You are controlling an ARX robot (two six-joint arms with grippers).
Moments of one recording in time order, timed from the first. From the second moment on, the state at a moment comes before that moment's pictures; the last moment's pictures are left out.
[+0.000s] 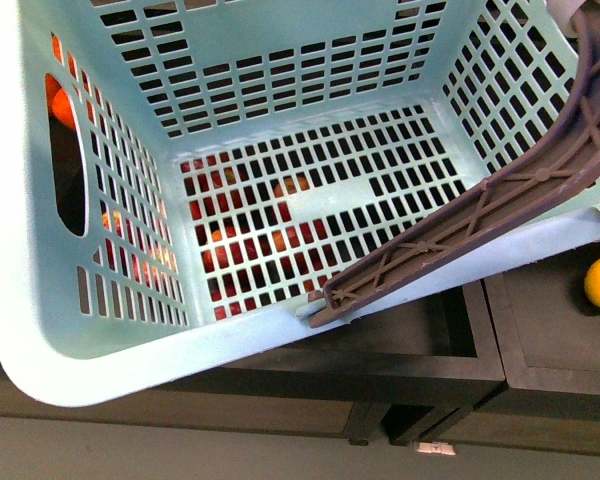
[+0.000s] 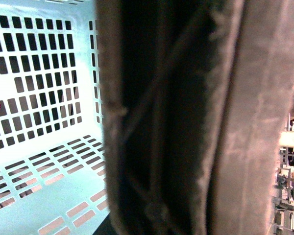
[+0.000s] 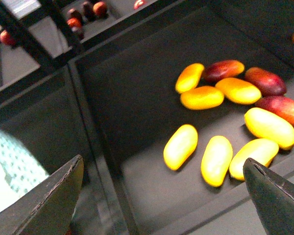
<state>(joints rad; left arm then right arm) -0.60 1.67 1.30 -0.20 0.30 -0.96 -0.49 0.78 0.40 0.02 -0.13 0.27</state>
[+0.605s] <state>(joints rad) -0.60 1.67 1.30 -0.20 0.30 -0.96 -0.40 2.12 1.04 0.17 -0.02 0.47</state>
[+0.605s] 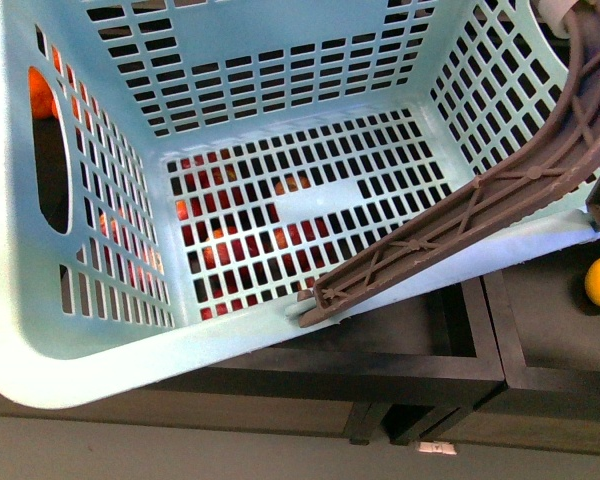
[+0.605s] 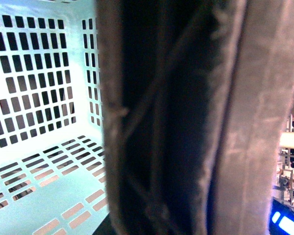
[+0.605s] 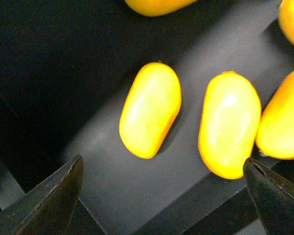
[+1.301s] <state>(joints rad) -0.60 1.67 1.30 -0.20 0.30 -0.96 -0.35 2.48 1.39 0.03 0.01 0.61</state>
